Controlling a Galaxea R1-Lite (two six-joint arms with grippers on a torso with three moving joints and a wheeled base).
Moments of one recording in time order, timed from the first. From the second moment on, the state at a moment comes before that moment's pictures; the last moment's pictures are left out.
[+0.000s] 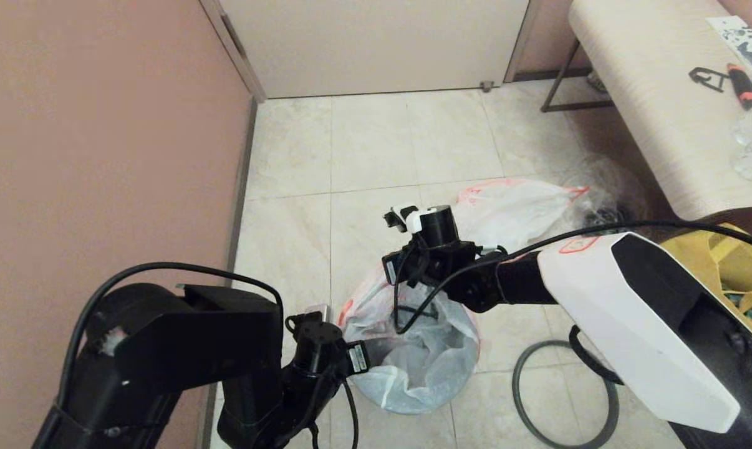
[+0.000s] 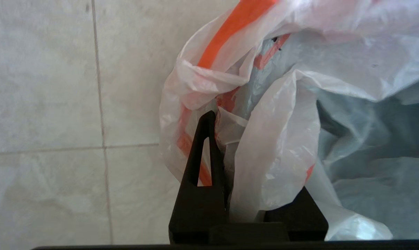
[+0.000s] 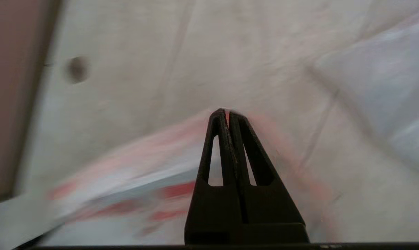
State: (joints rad) left arm -0.57 2.41 -0.63 -1.31 0.28 -0.48; right arm 0.65 2.48 -1.90 -0.22 -0.12 0.02
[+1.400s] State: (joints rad) left arm -0.57 2.42 -0.63 -1.32 0.29 -0.48; right arm 0.69 2.58 -1.95 -0.19 -0.06 0.01
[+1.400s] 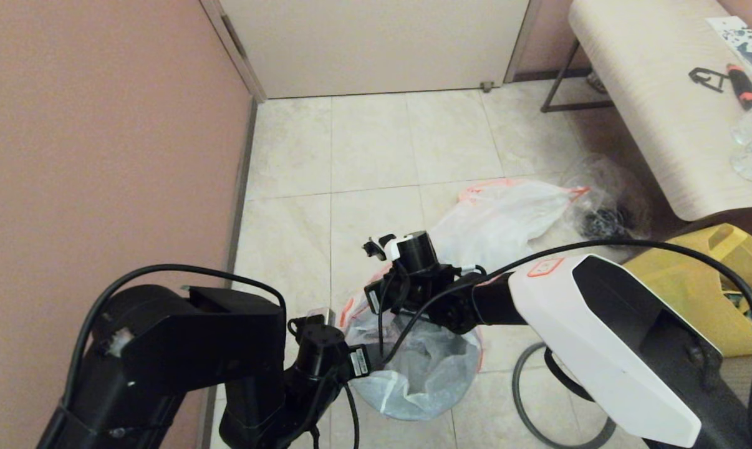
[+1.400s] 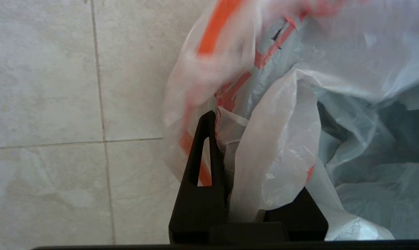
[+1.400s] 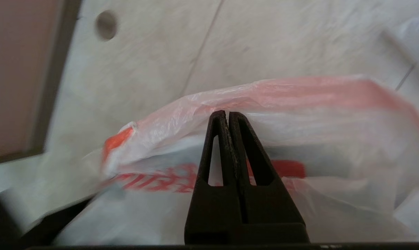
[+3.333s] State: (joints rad) left arm -0.54 2.45 -0.65 -1.35 0.44 -0.30; right arm 0.53 1.85 -1.14 -0.18 -0.20 0.05
